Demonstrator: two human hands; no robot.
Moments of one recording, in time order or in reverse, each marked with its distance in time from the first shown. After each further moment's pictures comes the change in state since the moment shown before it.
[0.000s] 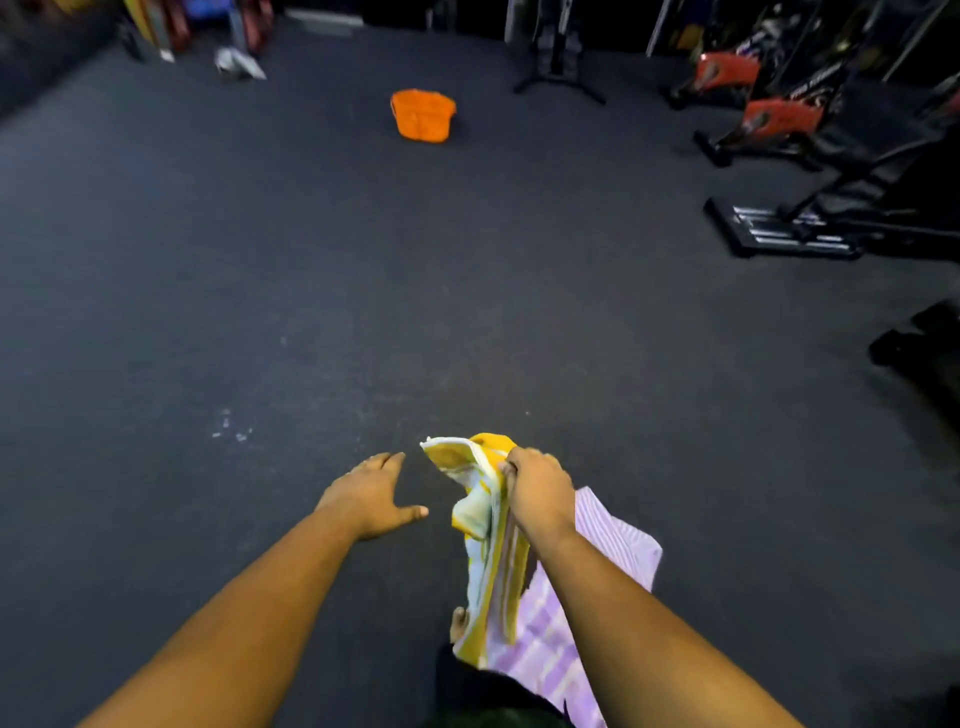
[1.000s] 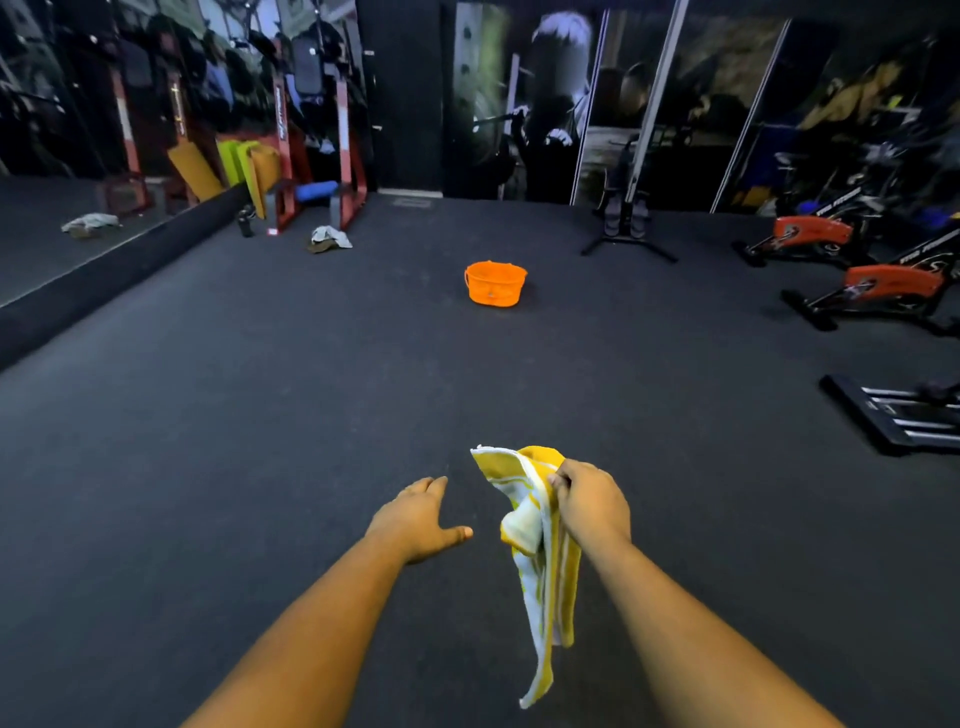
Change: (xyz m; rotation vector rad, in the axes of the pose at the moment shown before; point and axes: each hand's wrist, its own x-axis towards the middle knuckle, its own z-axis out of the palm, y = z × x) left_hand 0.476 -0.135 -0.440 -0.073 0.239 -0.031; right_hand 0.660 -0.210 -0.090 0.125 0.171 -0.066
